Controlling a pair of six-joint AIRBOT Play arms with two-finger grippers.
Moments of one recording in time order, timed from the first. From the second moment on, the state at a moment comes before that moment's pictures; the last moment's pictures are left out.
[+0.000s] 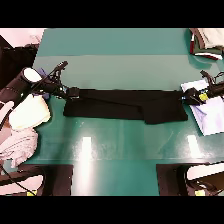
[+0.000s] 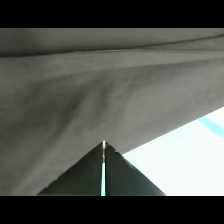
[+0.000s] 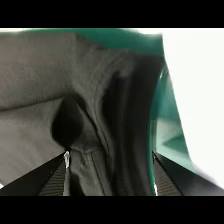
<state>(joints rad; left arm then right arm) -0.11 -1.36 1.12 0.93 -1.06 -1.31 -0.49 -1.68 1.32 -1.00 1.40 1.13</state>
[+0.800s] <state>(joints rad) -0.12 -1.36 1.12 0.93 -1.06 -1.31 -0.41 -1.67 1.23 -0.99 1.41 1.08</state>
